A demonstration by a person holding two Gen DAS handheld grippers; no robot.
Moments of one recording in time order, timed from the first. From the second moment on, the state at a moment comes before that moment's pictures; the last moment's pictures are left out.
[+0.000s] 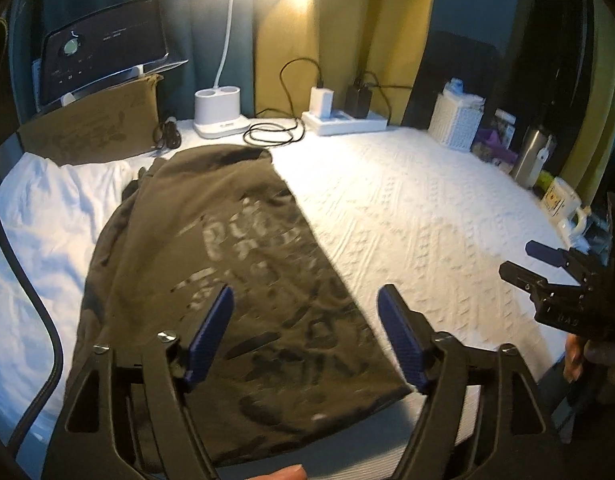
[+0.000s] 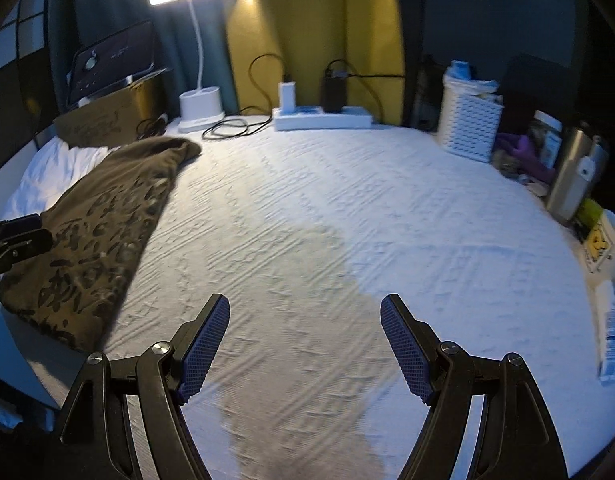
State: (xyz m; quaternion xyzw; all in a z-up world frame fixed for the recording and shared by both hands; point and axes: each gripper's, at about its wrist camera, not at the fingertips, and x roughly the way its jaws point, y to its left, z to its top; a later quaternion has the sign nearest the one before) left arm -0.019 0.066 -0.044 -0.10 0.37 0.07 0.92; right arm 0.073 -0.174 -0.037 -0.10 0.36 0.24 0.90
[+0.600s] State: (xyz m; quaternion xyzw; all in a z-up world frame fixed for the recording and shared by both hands) left arm -0.037 0.042 0.020 -0.06 0.27 0.09 0.96; right arm 0.047 -0.204 0.037 -0.09 0.29 0.25 0.92
